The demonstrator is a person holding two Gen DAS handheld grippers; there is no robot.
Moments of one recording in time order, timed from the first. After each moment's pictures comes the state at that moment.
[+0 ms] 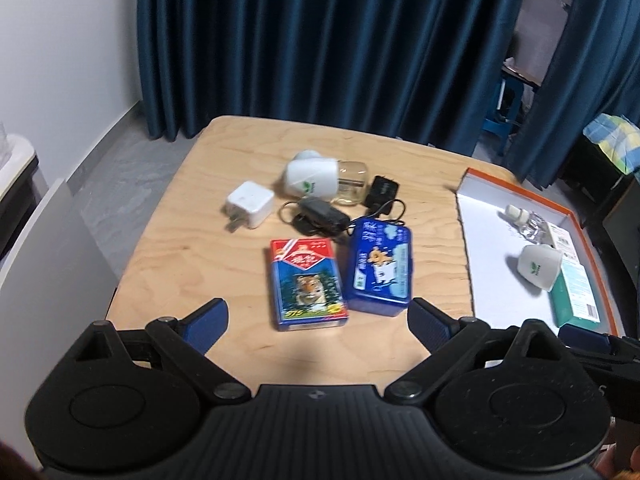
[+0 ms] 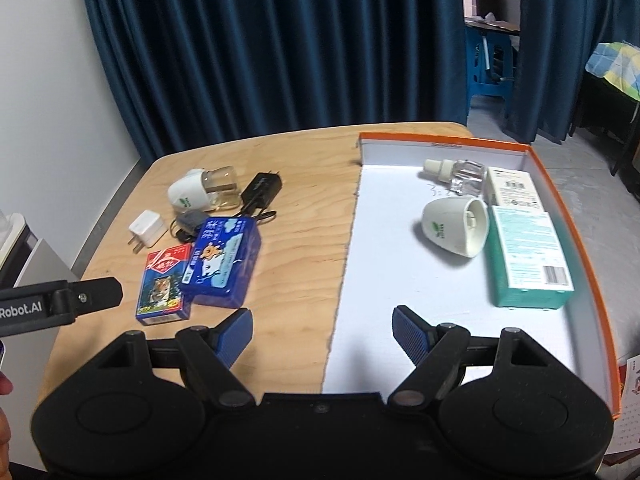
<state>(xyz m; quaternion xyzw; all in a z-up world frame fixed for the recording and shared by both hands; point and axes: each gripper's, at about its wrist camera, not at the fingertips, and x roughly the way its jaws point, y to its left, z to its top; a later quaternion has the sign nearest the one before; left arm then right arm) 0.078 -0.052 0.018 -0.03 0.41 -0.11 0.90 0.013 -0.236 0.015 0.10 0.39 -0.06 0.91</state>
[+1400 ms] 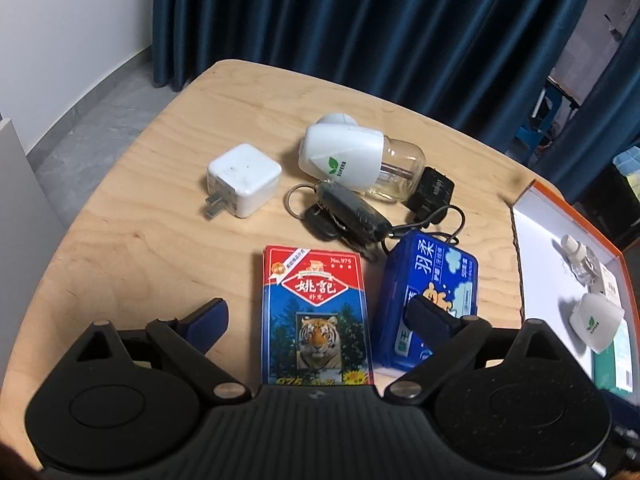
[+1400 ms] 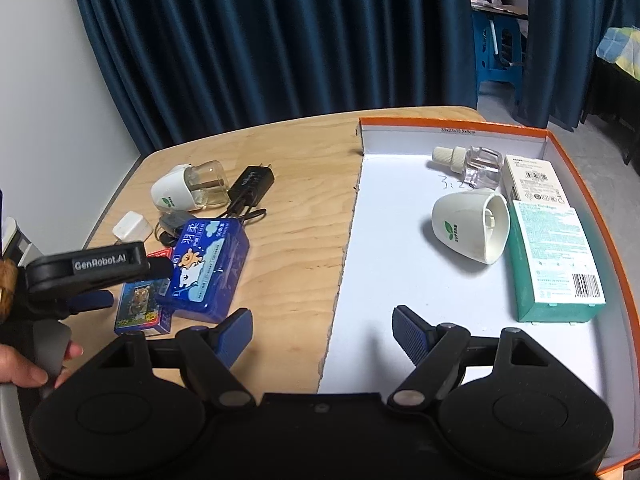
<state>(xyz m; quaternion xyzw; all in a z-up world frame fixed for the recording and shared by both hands) 0.153 -0.048 -0.042 -0.09 0.46 -0.09 0.88 0.044 -0.256 -0.010 0.11 0.40 -0.04 0.91</state>
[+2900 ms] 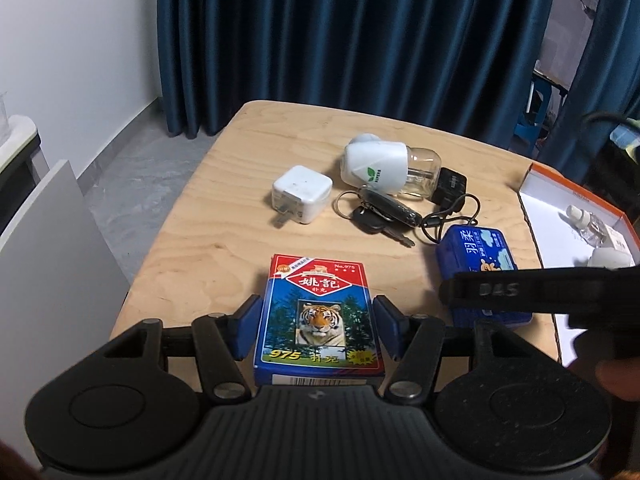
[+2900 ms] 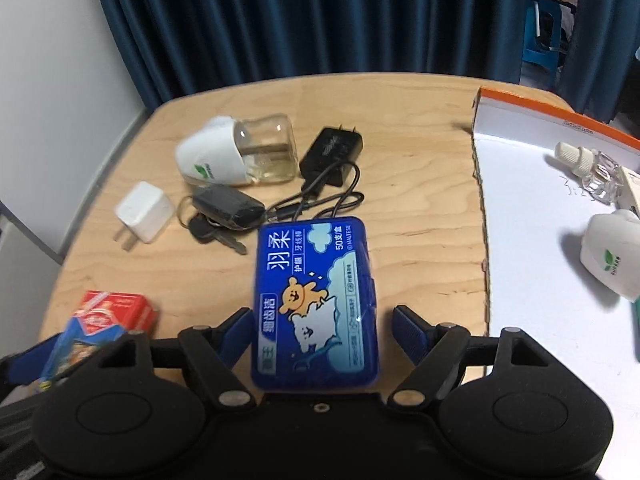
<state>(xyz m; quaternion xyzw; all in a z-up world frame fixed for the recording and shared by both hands) 0.108 -0.018 -0.022 -0.02 0.41 -0.08 0.91 0.142 -0.176 -0.051 0.08 0.46 -0.04 0.88</state>
